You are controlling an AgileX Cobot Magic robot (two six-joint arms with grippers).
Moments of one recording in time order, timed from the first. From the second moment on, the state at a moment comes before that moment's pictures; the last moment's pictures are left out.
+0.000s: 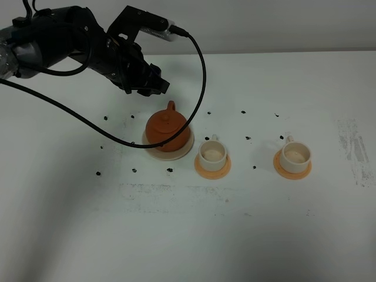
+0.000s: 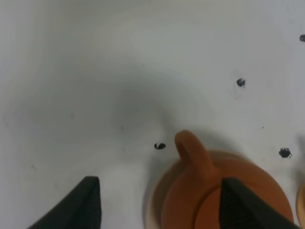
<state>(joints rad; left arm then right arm) -0.34 2.08 -1.63 -0.27 0.56 0.41 -0.11 -0.01 -0.50 0.12 1.09 -0.22</state>
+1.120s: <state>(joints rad) -0.35 2.09 -1.71 -0.27 0.62 0.40 -0.14 -0.01 -0.50 0.14 1.09 -0.22</state>
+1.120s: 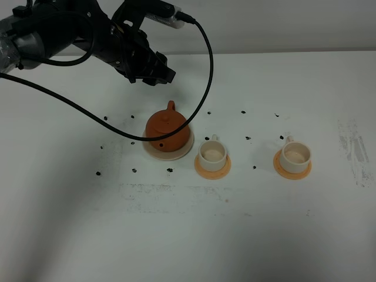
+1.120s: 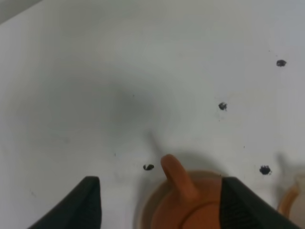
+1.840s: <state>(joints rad) -0.40 2.27 -1.96 -0.24 0.72 0.28 -0.14 -0.01 -0.50 0.14 1.09 -0.22</state>
